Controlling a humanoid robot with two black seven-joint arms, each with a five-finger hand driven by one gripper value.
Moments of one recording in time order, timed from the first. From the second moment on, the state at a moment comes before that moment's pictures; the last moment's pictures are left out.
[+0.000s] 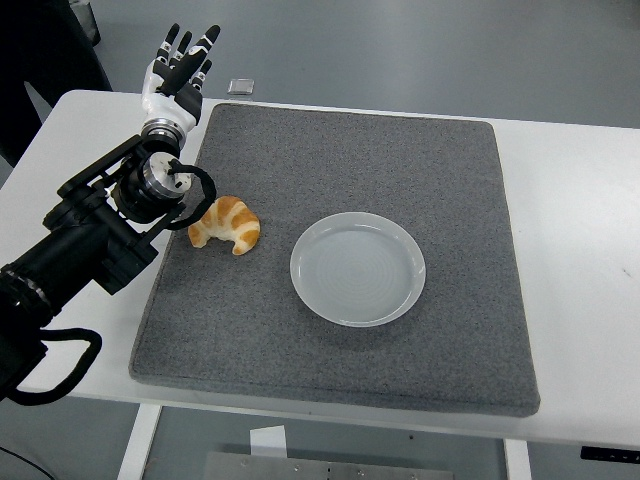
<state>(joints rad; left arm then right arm) -0.87 0.14 -0.86 -0.71 -0.13 0.22 -0.45 0.05 0.00 0.07 0.14 0.28 -0.17 -0.03</state>
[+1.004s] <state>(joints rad) -1.01 0.29 -0.52 -0.72 0.27 0.20 -0.44 0.05 0.00 0.07 0.14 0.28 -0.17 -0.03</state>
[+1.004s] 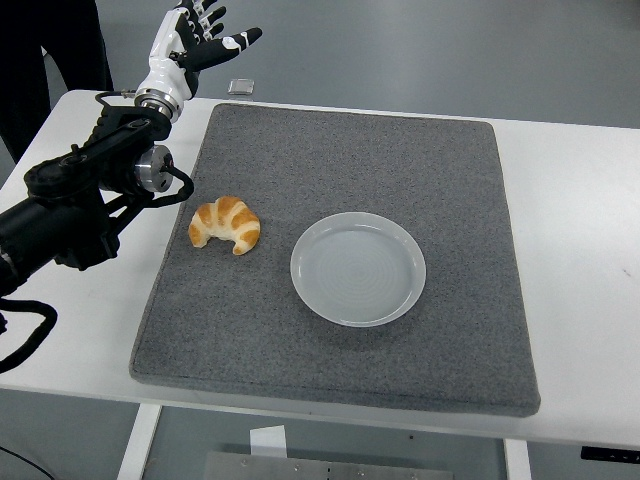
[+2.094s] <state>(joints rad) -1.40 0.71 0.43 -1.18 0.66 0.09 -0.44 0.05 0.00 0.07 0.14 0.28 -0.17 -0.03</state>
